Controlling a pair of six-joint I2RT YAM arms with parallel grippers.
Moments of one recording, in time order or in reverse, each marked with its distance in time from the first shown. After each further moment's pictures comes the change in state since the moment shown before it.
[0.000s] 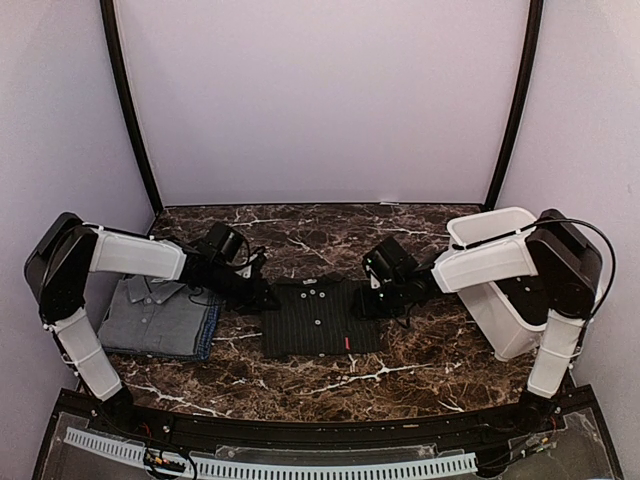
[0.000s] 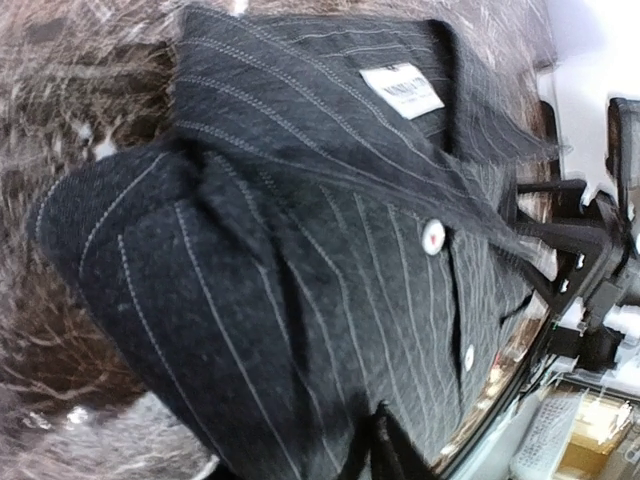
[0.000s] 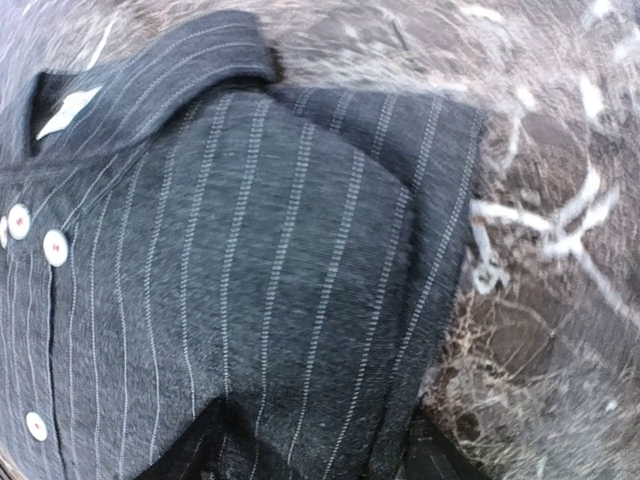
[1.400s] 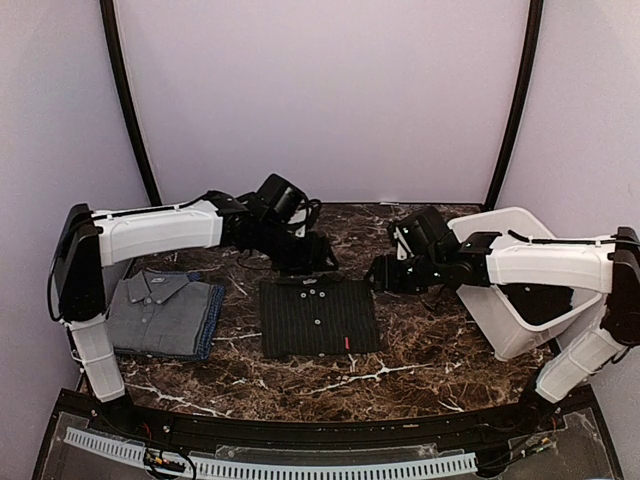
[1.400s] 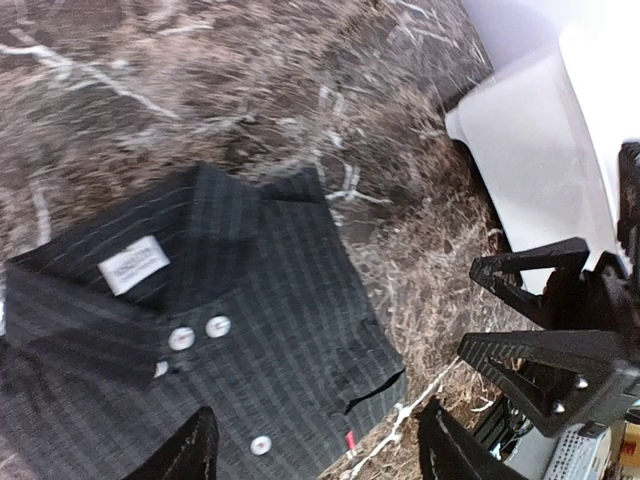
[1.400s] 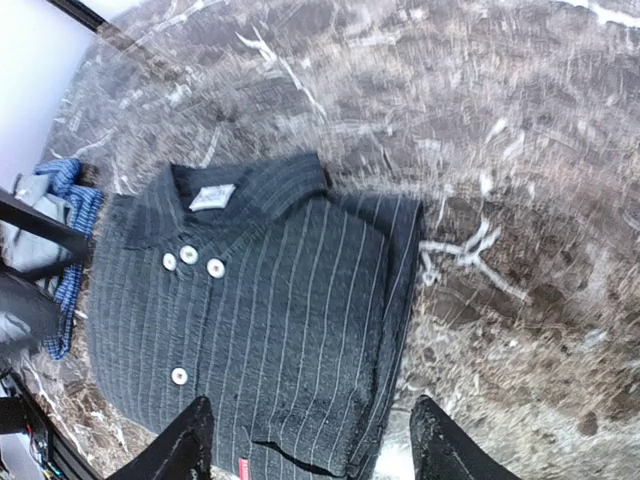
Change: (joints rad) left arm -0.258 0.161 0.589 -0.283 -0.272 -0.020; right arm -0.014 -0.358 -0.050 -0.103 0.042 0.041
